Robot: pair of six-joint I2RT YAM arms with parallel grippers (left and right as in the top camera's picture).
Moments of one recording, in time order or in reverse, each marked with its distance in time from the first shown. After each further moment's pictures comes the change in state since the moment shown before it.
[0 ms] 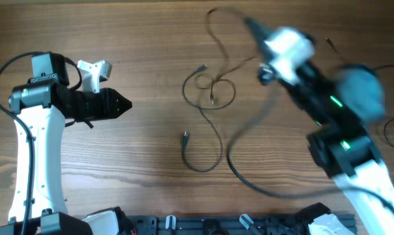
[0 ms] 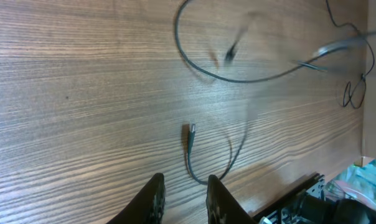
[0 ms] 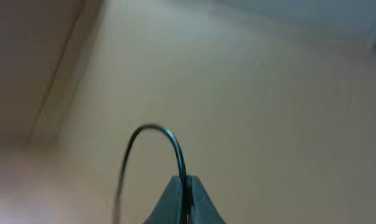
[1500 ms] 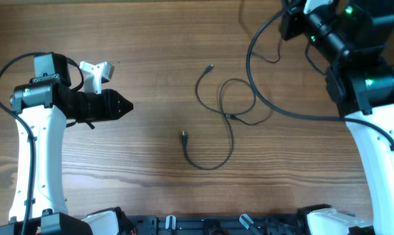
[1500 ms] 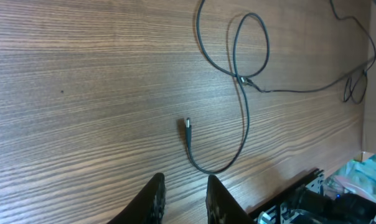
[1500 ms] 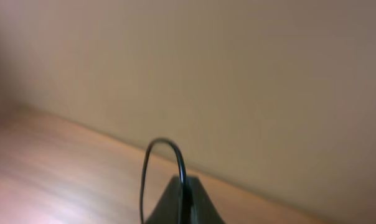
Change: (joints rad) left arm -0.016 0.000 0.000 -0.017 -0.007 0.000; right arm -0.219 0.345 0.457 -0.682 0.182 0.226
